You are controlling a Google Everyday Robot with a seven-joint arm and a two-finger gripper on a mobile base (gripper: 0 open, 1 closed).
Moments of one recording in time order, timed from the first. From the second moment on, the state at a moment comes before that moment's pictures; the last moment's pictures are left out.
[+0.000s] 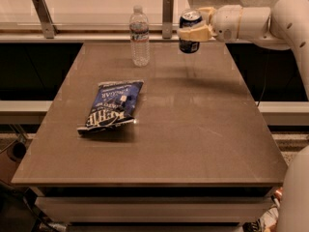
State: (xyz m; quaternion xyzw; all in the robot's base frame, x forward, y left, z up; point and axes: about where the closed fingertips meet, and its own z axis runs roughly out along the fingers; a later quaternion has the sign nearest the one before) arm 0.747 -0.111 0.975 -0.50 0.57 0.25 0.60
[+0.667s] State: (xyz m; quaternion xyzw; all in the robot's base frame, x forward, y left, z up) arm 0.737 -0.105 1.034 -0.53 0.54 0.22 0.62
